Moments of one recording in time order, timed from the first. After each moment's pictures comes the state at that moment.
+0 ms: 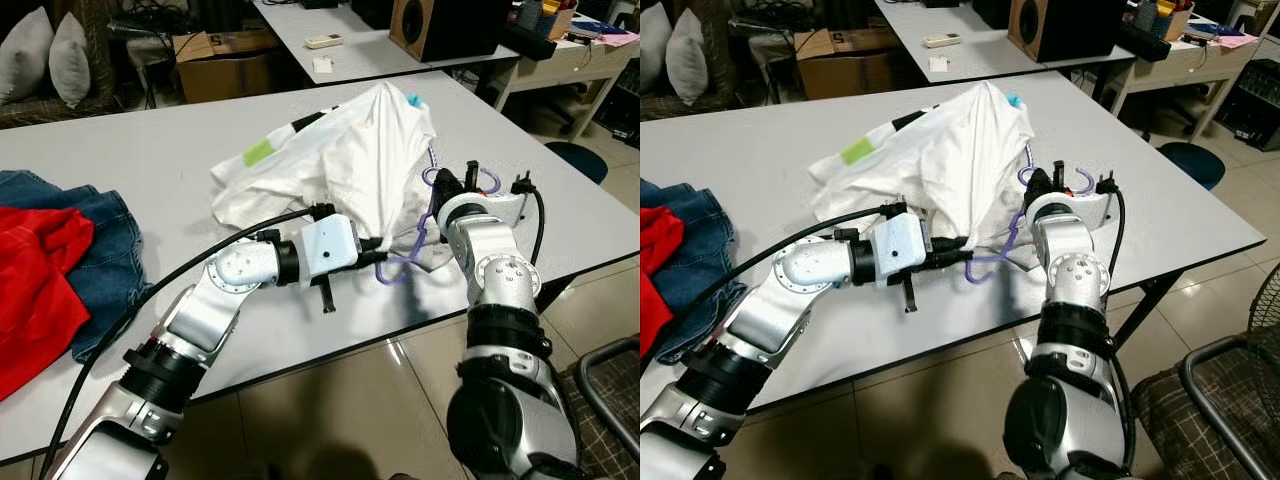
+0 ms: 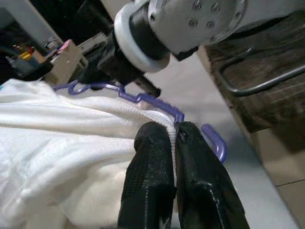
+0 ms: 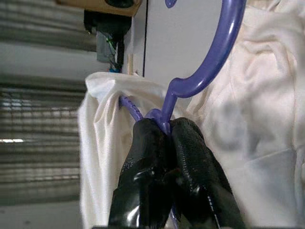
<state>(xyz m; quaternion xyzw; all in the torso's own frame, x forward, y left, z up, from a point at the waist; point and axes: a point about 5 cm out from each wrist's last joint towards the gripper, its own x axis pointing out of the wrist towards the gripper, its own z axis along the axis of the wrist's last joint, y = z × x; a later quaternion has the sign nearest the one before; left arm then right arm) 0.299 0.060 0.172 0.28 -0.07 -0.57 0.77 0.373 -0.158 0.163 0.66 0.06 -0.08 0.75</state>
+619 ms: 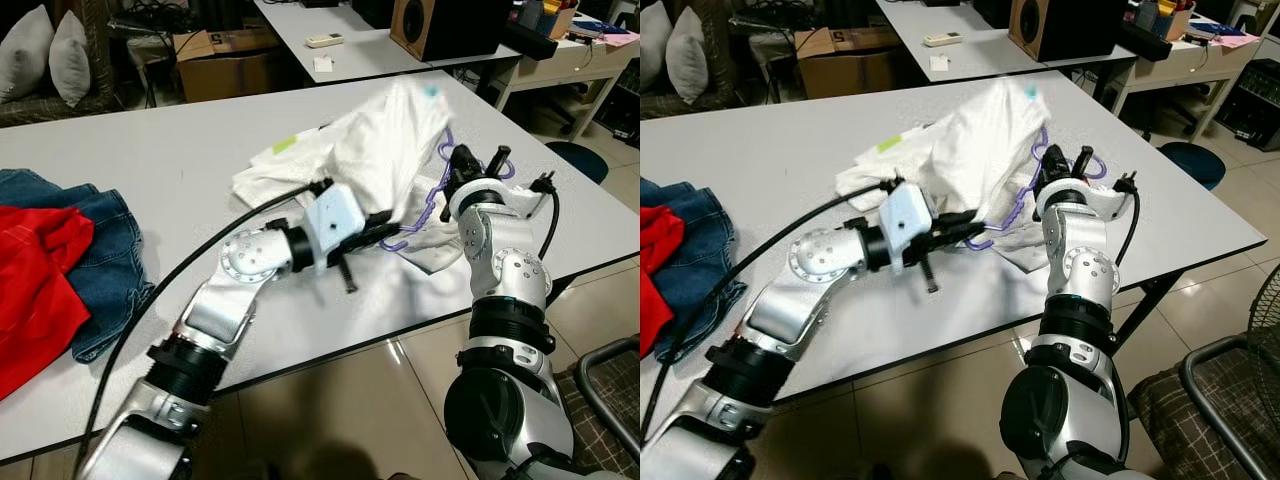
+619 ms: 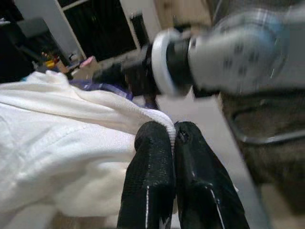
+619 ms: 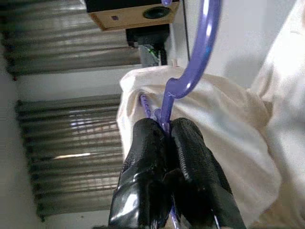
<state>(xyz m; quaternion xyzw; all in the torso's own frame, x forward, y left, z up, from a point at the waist) 0.304 0.043 0.188 0.16 -0.09 -0.55 0.82 0.374 -0.165 0.180 0.75 -0.01 -0.03 0.66</state>
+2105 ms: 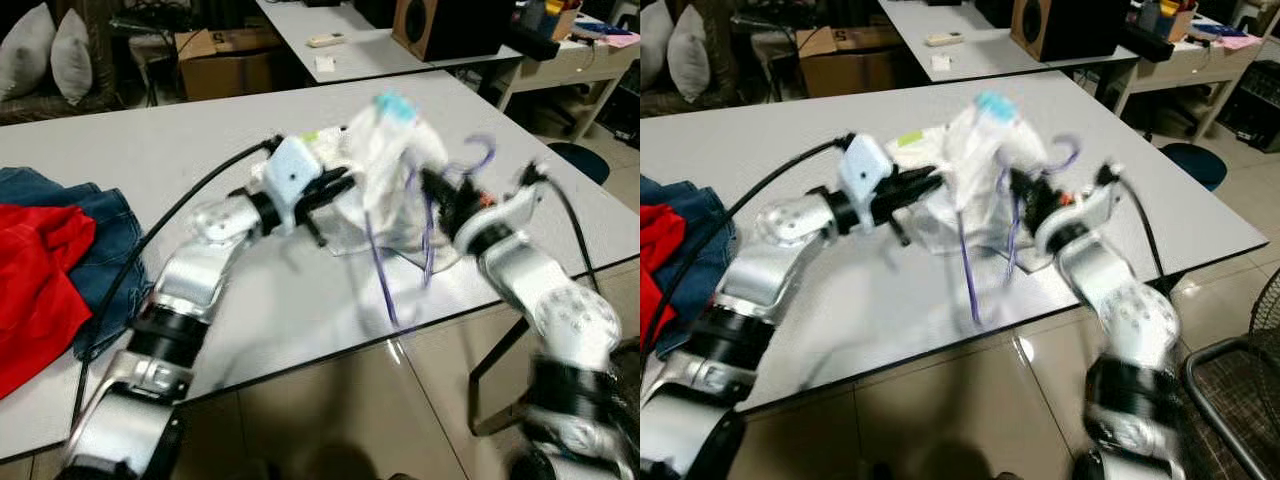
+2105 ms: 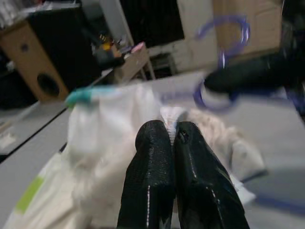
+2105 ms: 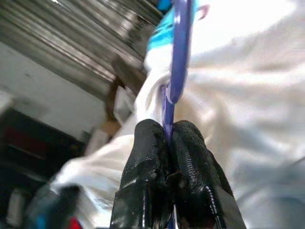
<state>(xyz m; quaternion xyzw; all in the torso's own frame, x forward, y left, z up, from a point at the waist) 0.342 0.087 0.205 0.17 -0.08 -0.44 0.88 0.313 -0.161 0.179 0.44 0.11 0.16 0.88</state>
